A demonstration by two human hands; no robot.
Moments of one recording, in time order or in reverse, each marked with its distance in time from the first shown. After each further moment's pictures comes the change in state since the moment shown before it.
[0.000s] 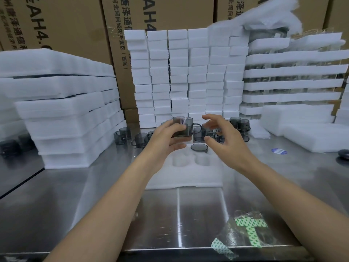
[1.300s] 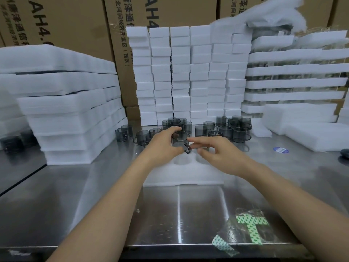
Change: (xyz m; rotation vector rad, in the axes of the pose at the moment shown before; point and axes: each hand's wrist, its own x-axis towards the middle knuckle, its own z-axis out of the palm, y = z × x) left_hand 0.015 -0.026 -0.032 0.983 0.011 0.119; right_hand -0.005 0.004 0.014 -0.139 -0.325 0.036
